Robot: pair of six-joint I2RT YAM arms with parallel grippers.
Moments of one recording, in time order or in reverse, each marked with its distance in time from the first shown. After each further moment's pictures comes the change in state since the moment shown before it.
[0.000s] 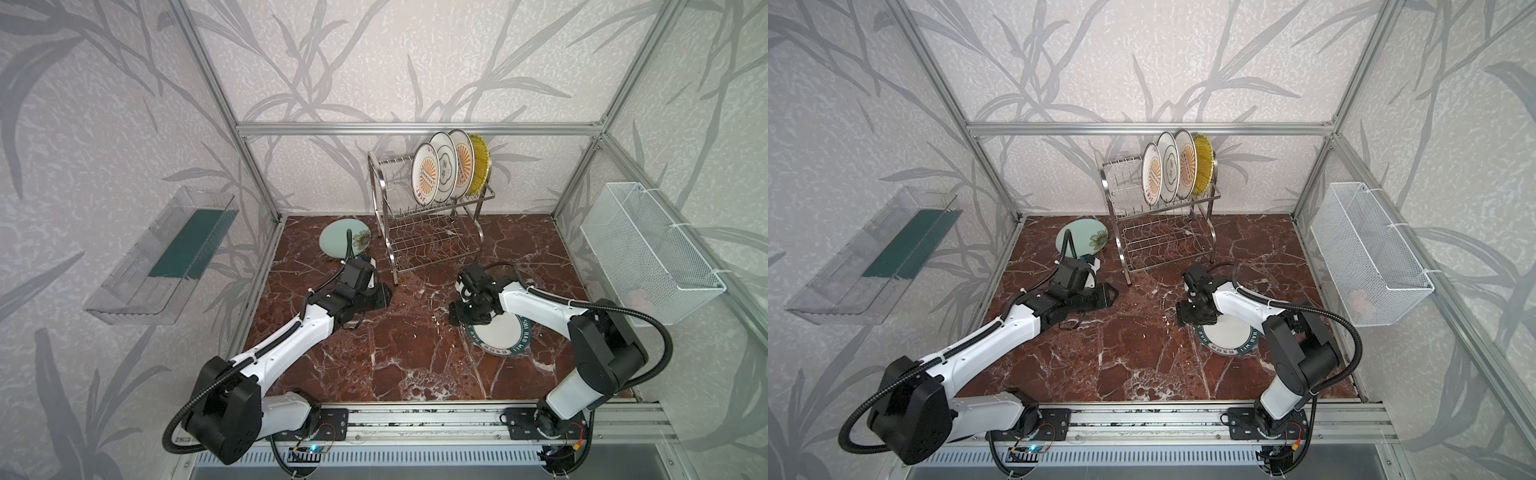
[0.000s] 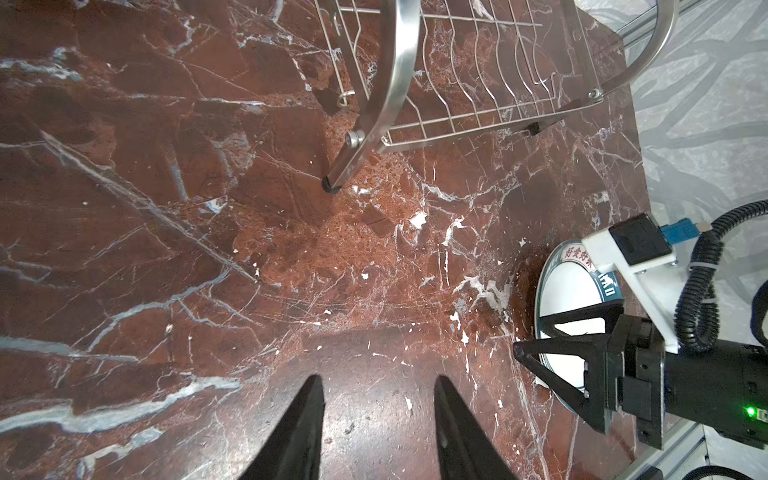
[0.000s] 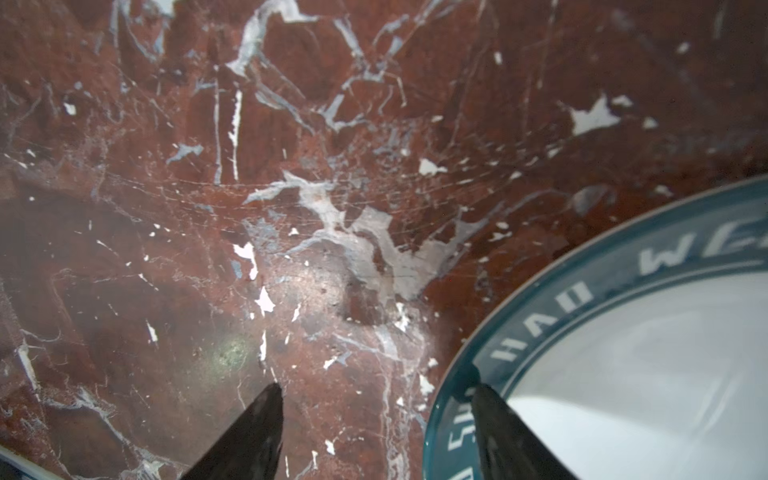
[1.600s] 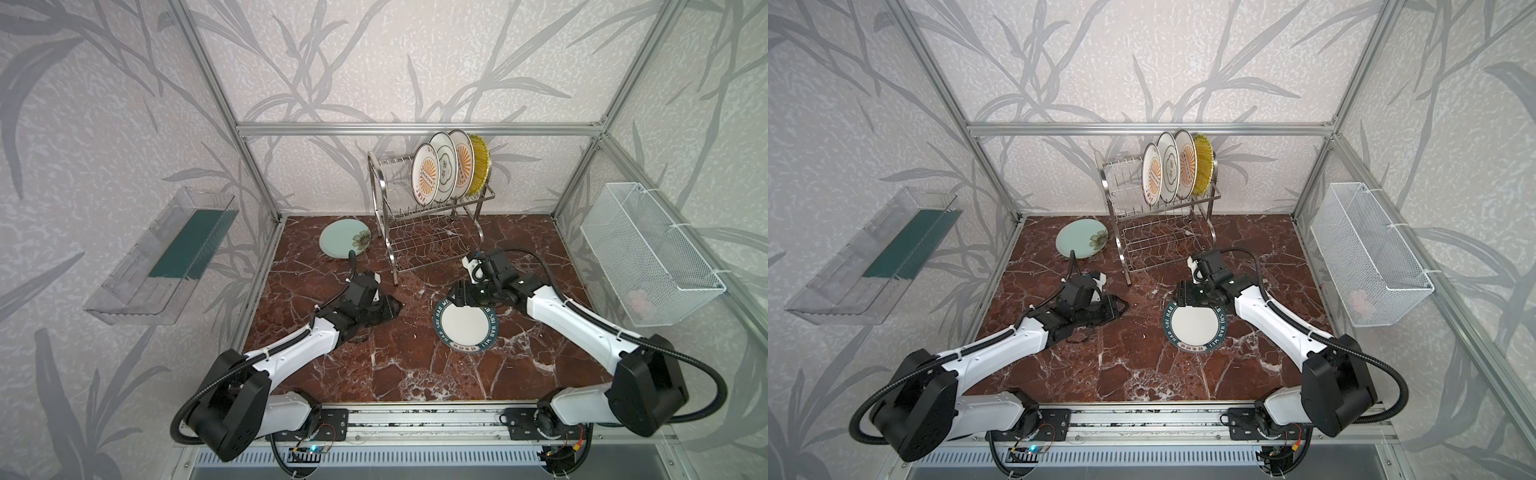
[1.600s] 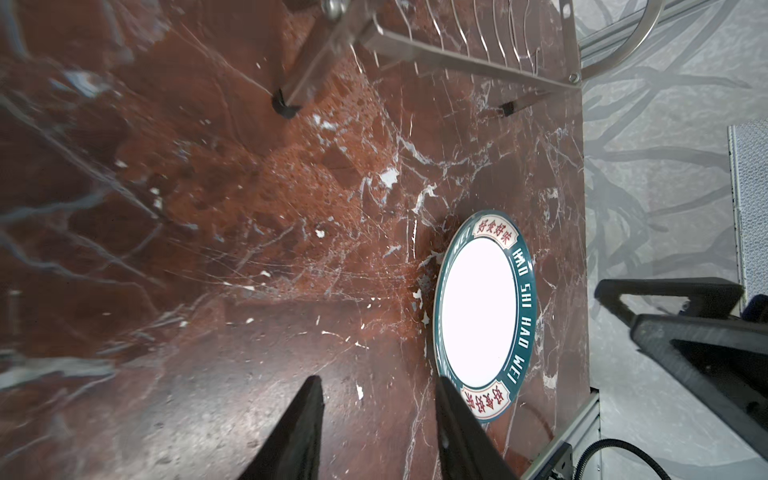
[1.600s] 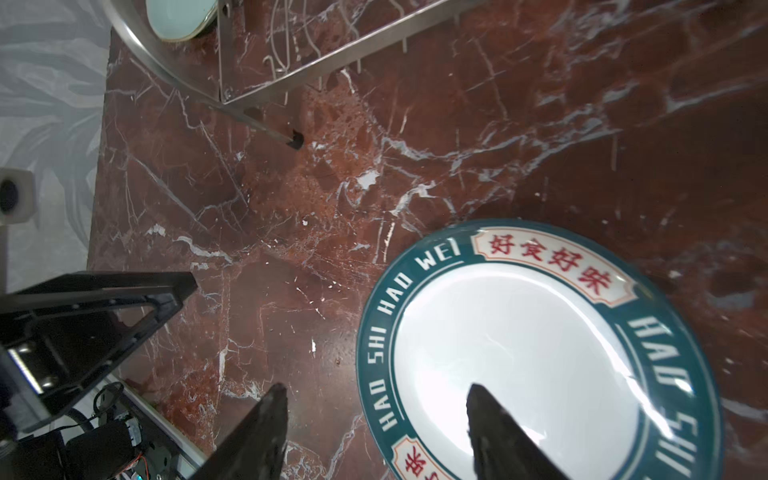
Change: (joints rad) left arm -0.085 0.058 -0.198 0.326 0.115 -0.268; right arm -0.099 -0.290 -0.014 0.071 -0.087 0.039
